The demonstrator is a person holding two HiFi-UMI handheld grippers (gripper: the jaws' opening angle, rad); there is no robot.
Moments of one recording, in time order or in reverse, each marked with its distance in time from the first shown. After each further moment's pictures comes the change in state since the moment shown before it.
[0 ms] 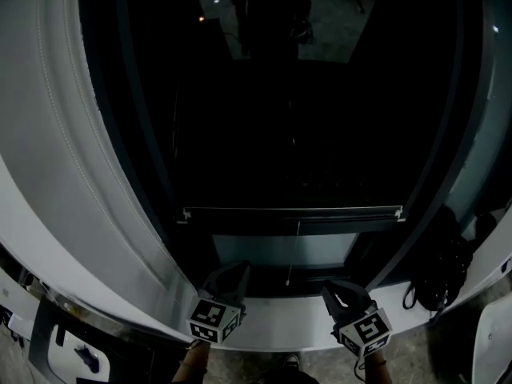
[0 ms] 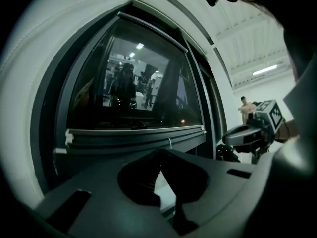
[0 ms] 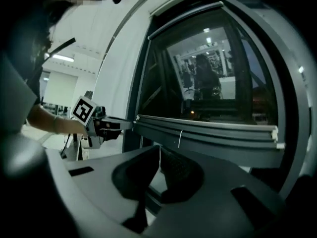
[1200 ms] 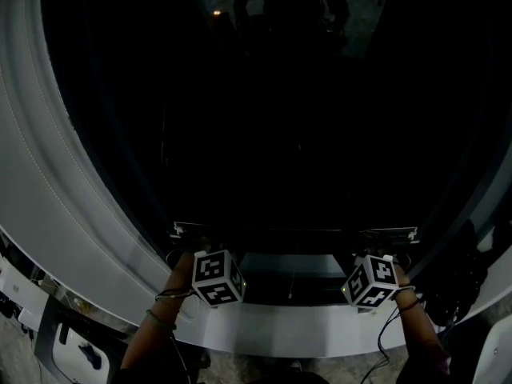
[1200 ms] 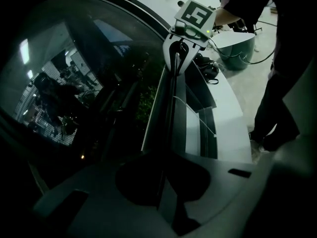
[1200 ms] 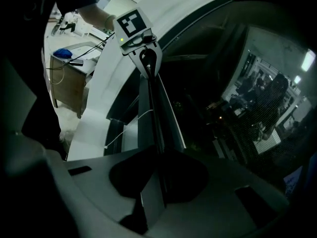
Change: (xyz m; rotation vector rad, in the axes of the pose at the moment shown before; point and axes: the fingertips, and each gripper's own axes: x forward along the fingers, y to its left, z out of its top) left arm 0.109 0.059 0.006 1.008 0.672 -0.147; right arm 0.110 -0.136 0.000 -0.862 0.459 0.170
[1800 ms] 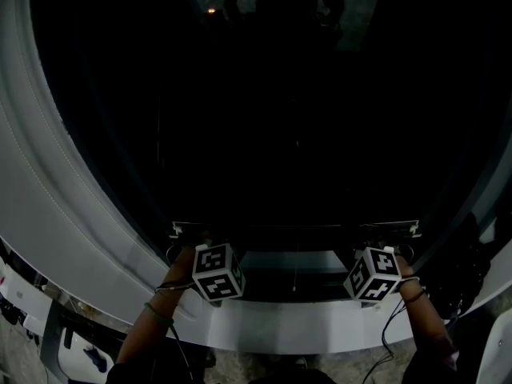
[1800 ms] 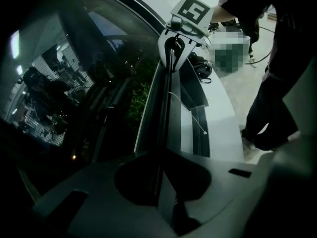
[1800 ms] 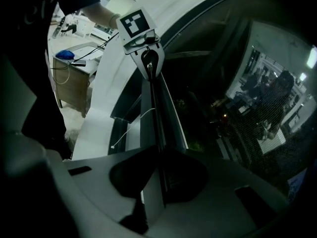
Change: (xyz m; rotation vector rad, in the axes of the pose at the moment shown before) left arm 0.008 -0.007 -0.003 0.021 0.027 -0.101; right arm 0.000 0.003 -0.002 -0.006 0.021 0.057
